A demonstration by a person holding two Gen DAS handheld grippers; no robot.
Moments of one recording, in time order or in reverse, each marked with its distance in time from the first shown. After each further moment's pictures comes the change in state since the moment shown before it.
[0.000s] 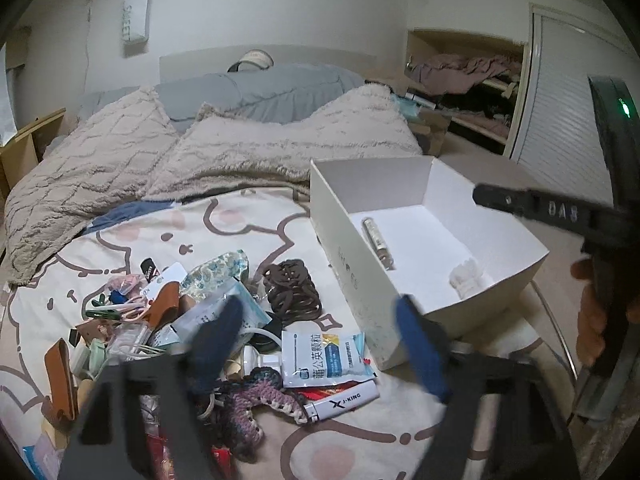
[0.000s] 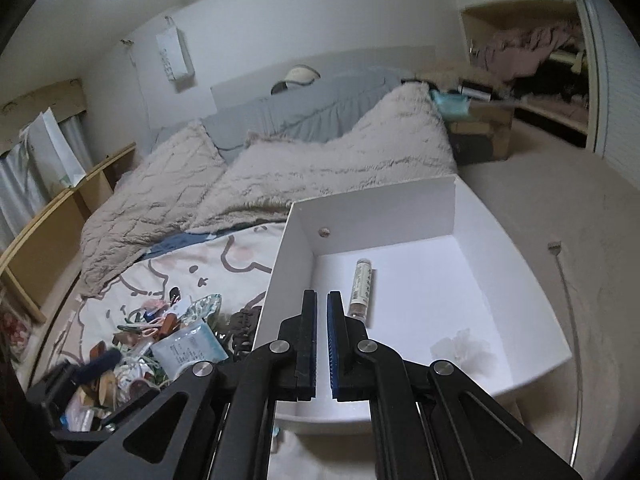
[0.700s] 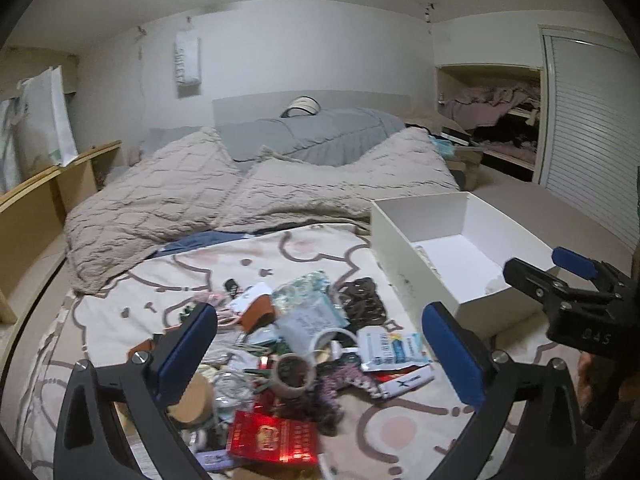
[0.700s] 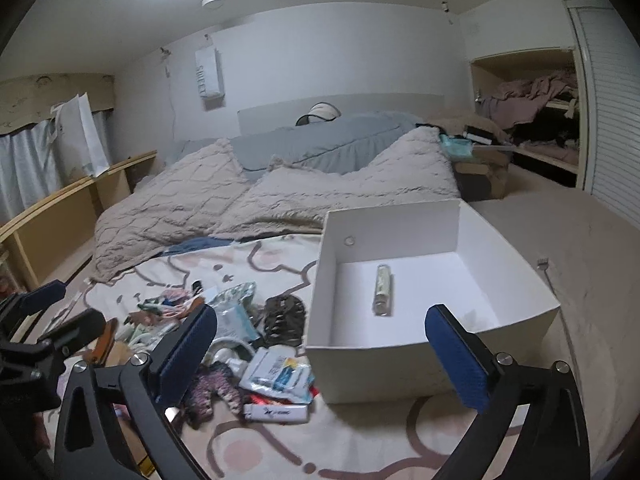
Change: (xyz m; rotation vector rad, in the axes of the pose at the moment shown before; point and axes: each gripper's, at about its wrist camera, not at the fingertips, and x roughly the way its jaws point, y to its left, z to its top) left arm -0.085 0.044 -0.024 0.005 -0.149 0.182; right arm -0.048 0.055 -0.060 -0.076 -0.153 -0.006
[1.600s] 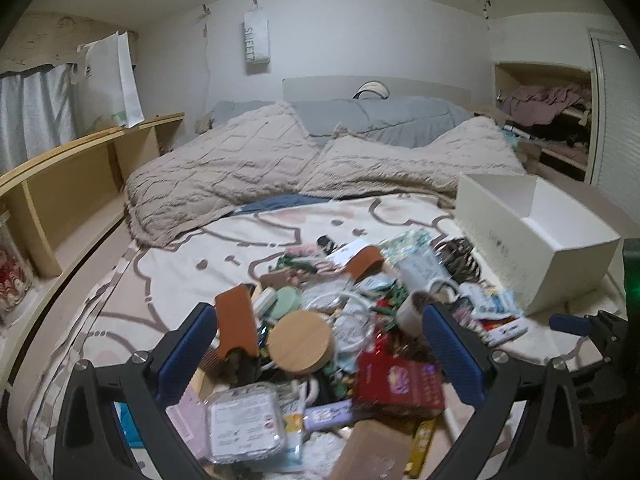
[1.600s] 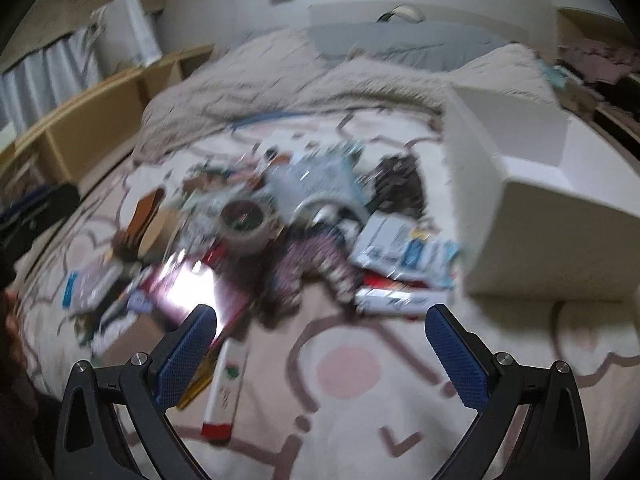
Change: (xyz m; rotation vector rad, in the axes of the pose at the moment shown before) left arm -0.010 0.091 -0.070 -0.063 0.038 0.185; right arm 0.053 0.097 -0.104 -0.143 0.356 0.181
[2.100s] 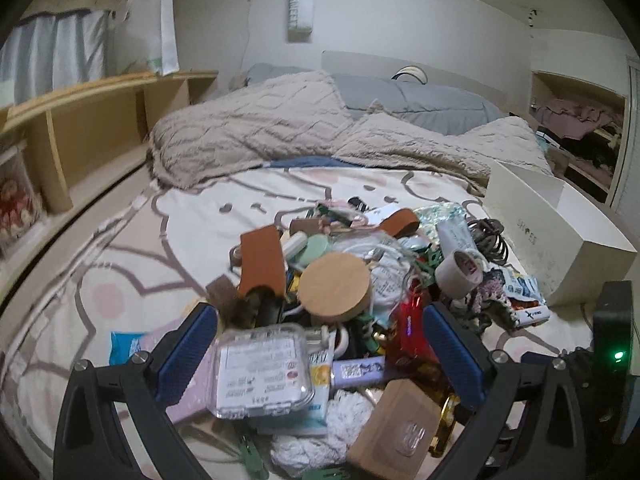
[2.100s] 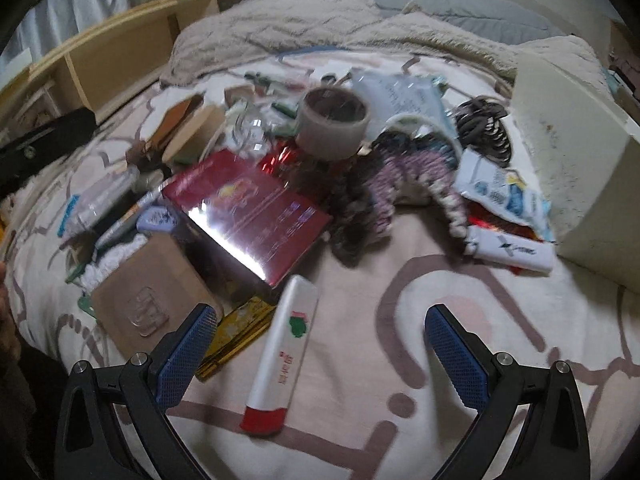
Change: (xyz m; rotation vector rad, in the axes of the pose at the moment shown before) left arm 0.012 0.031 -0.043 -0.151 0.083 0.034; right arm 0.049 0.051 -0.032 -0.119 0.166 0.029
